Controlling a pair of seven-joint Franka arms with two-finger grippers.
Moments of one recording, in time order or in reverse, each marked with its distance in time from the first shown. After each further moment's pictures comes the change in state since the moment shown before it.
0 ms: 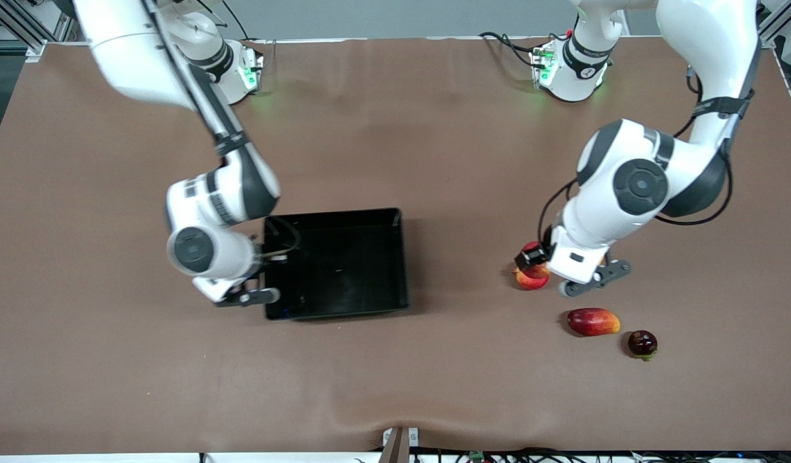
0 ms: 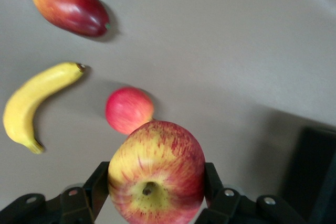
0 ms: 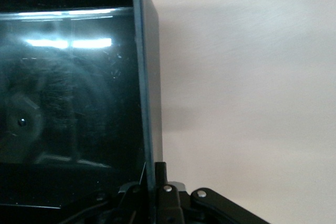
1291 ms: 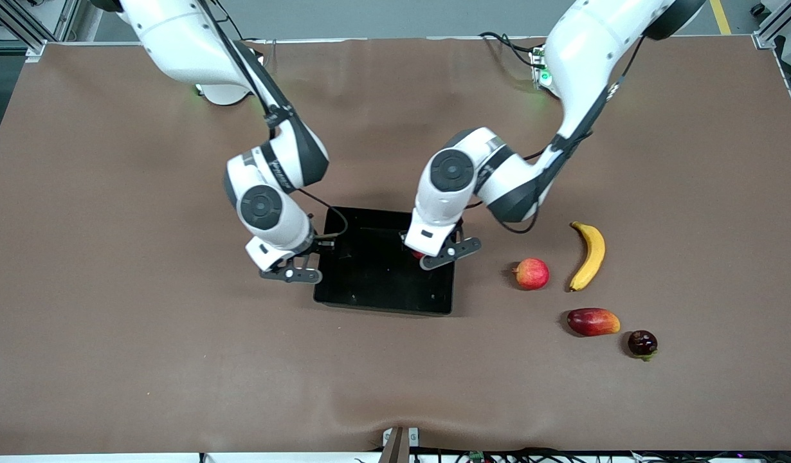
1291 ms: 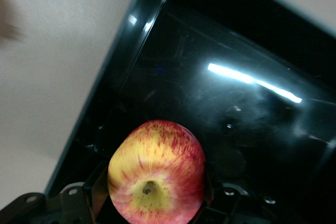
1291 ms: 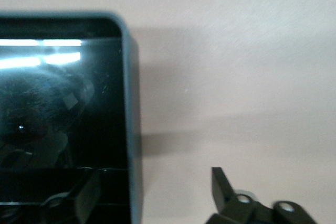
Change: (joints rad) left arm -0.366 0.297 0.026 0.115 0.161 0.170 -0.389; right arm 0.095 -0.070 -0.024 -0.094 0.008 0.140 0.186
